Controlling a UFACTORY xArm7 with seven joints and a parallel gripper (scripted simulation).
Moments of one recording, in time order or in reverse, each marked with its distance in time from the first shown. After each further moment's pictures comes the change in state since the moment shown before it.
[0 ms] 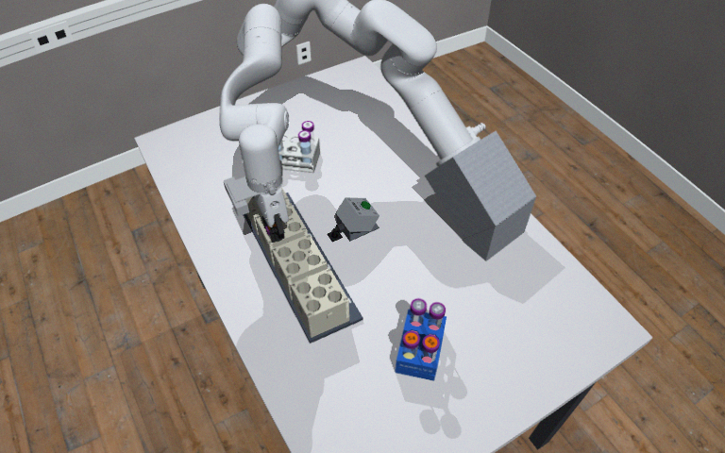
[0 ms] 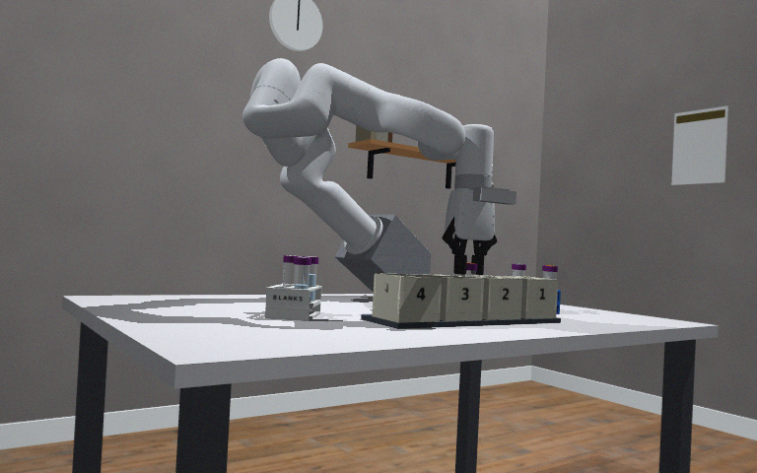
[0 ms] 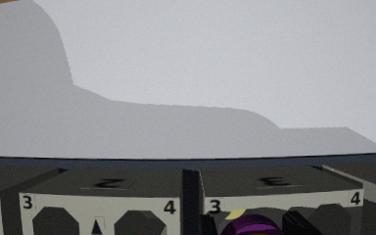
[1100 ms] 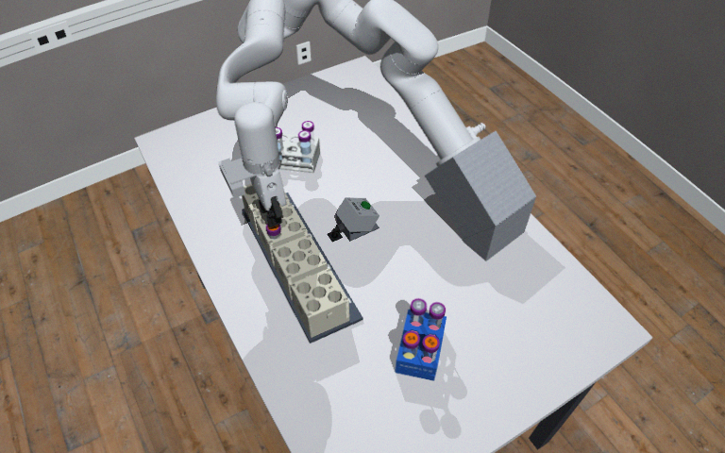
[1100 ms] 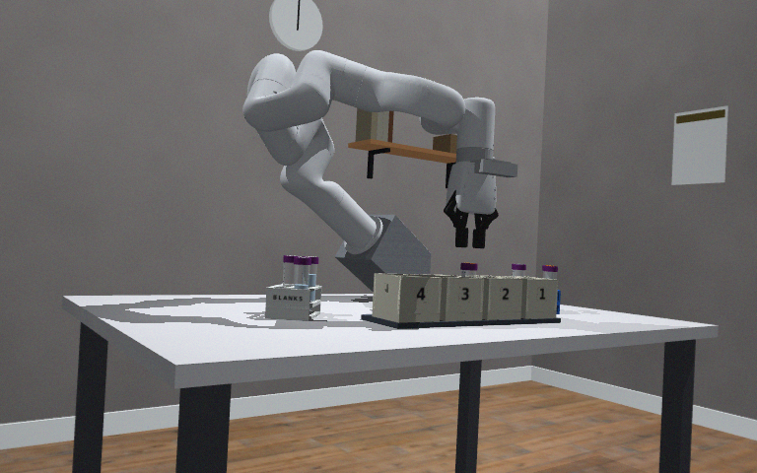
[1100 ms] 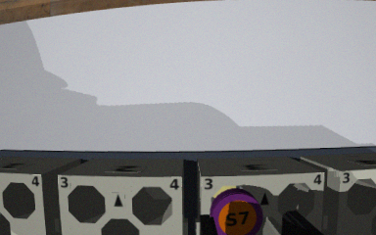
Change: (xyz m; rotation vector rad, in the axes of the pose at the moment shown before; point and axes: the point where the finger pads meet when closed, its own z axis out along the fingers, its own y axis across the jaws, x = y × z) arm 0.000 0.000 -0.055 0.000 0.001 0.000
